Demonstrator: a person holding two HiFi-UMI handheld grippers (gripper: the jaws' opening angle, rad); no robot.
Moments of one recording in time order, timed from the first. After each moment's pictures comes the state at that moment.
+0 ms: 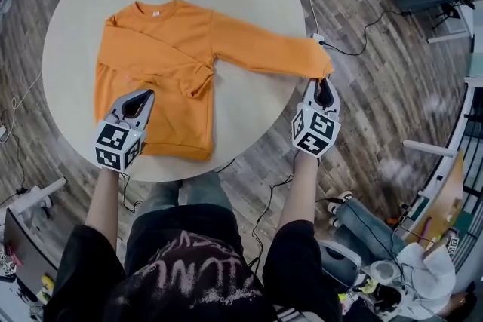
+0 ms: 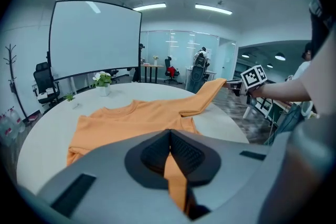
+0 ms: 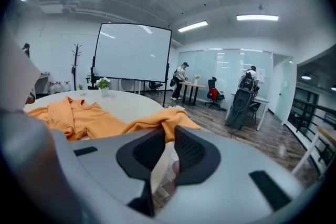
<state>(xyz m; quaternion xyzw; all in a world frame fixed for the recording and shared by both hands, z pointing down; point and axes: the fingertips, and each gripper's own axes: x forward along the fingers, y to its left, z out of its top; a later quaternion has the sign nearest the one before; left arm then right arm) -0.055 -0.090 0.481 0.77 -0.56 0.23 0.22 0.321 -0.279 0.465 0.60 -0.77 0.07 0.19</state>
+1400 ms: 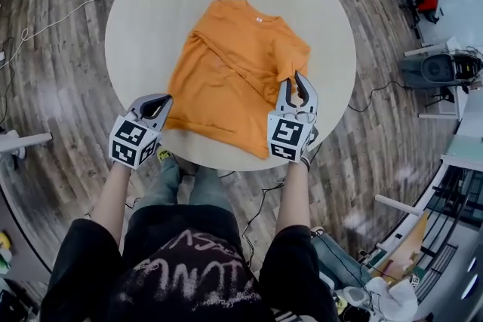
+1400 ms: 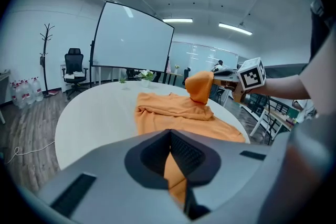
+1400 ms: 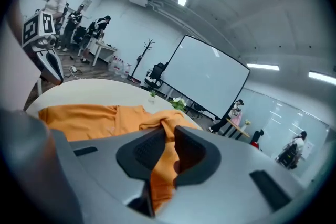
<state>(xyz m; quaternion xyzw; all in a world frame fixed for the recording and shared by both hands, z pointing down) -0.207 0.071 0.492 0.72 -0.63 0.13 0.26 -0.022 -0.150 0.405 0.36 -0.88 -0.18 0.26</state>
